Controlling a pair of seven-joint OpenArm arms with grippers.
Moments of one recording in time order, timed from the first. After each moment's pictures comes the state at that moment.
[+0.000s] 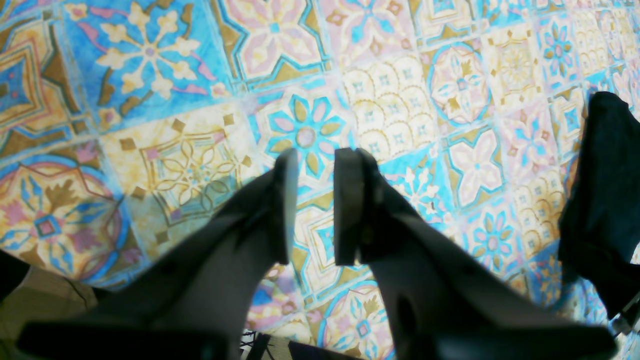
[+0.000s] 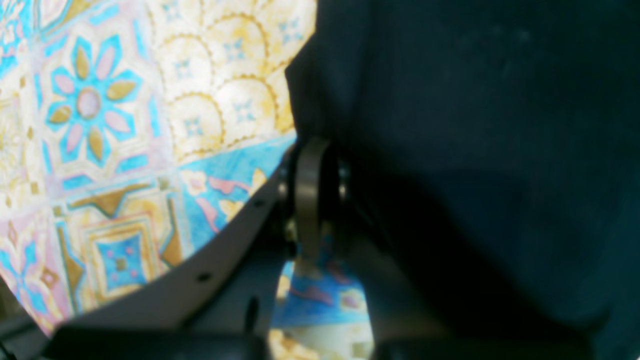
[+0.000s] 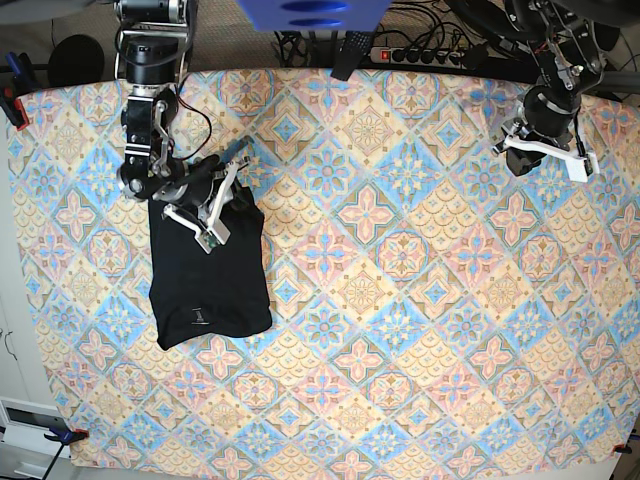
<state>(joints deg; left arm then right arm) 27.9 -1.9 -34.7 112.4 -36.9 -6.2 51.7 1.0 4.4 10.1 71.4 2.0 43.3 -41.0</state>
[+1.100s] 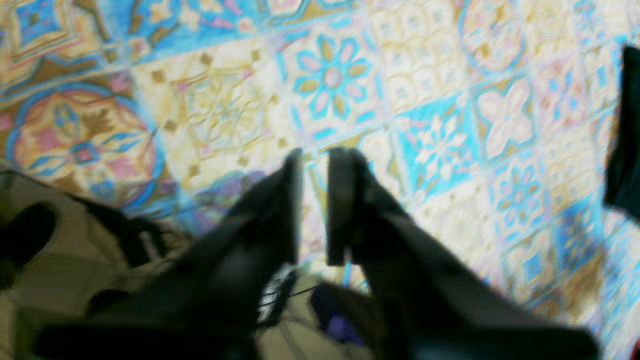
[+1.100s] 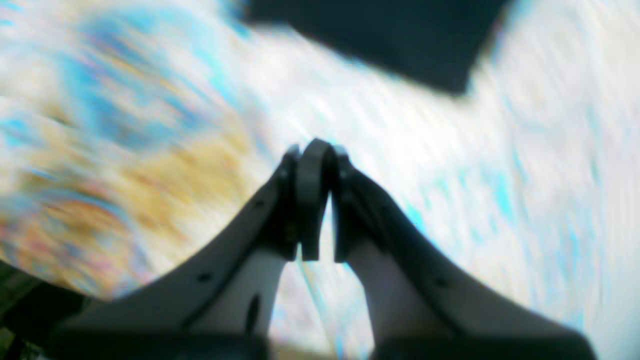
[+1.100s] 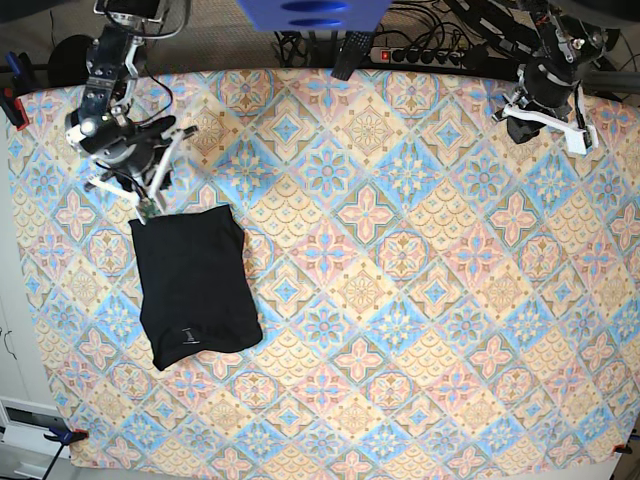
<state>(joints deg) 36.8 -4.3 -34.6 115.8 -39.3 -6.2 51.9 -18.6 4.9 21.6 106.8 -0.6 41.0 -53.9</state>
